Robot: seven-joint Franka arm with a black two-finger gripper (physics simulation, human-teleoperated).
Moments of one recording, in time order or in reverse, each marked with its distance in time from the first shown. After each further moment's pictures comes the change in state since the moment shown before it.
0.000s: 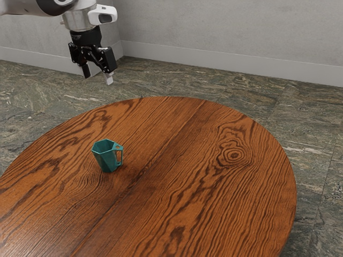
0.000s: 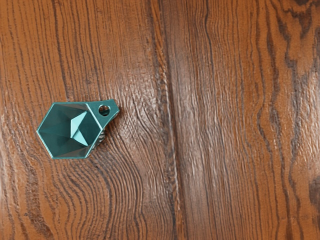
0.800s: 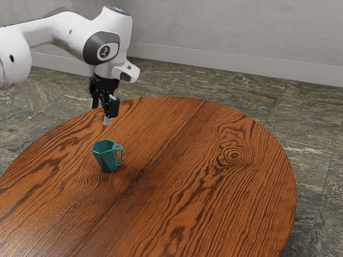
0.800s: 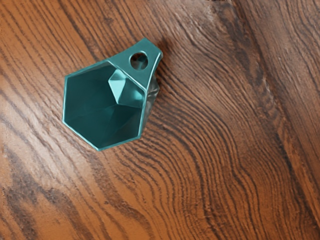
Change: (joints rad) arm 0.000 0.167 -0.064 -0.126 0.315 0.062 0.247
